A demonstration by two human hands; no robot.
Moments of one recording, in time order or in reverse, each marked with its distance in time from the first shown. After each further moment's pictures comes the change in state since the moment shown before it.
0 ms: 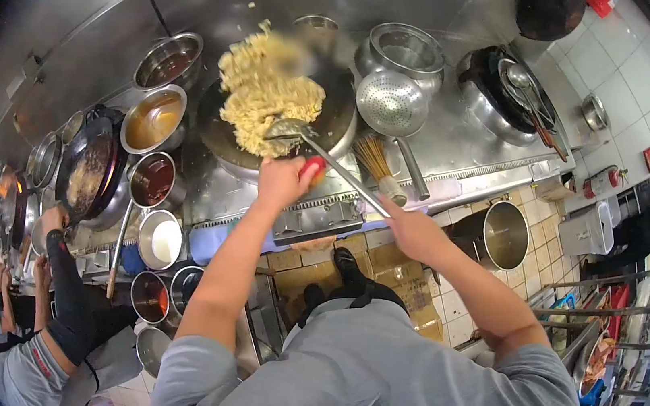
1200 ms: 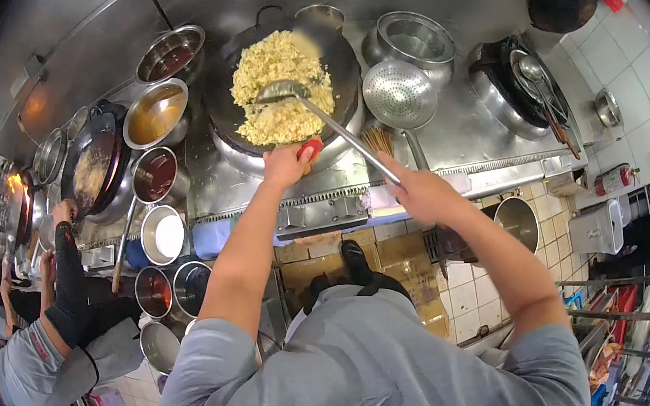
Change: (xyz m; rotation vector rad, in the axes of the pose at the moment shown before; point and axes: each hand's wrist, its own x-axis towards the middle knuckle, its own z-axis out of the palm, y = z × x) left_hand 0.014 -0.033 0.054 -0.059 -0.107 -0.220; right_hand 0.041 -0.022 -0.068 -0.011 -0.159 0.110
